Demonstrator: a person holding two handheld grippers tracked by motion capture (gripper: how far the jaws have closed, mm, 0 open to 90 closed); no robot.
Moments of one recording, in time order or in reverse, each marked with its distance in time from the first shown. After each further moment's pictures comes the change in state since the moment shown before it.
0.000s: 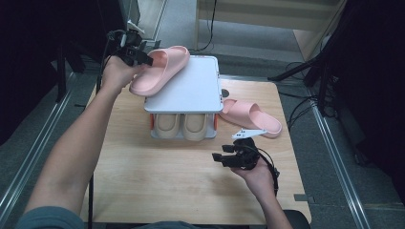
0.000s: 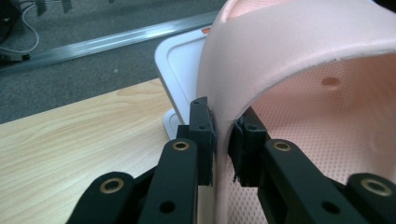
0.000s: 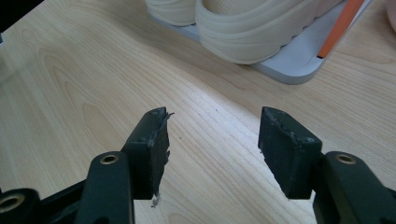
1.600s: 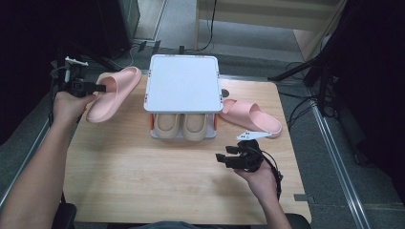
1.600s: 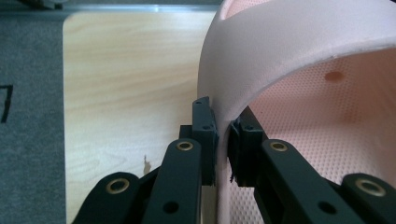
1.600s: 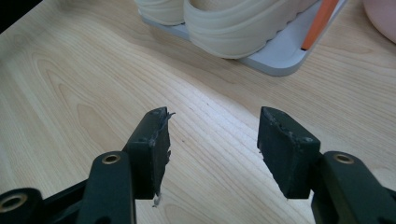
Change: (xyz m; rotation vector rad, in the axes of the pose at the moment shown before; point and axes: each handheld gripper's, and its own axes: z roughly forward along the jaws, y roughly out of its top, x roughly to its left) left arm 0.131 -0.126 -0.022 -0.038 0.026 -0.191; right arm -0.001 -0.007 -0.008 -0.014 -0.028 0.036
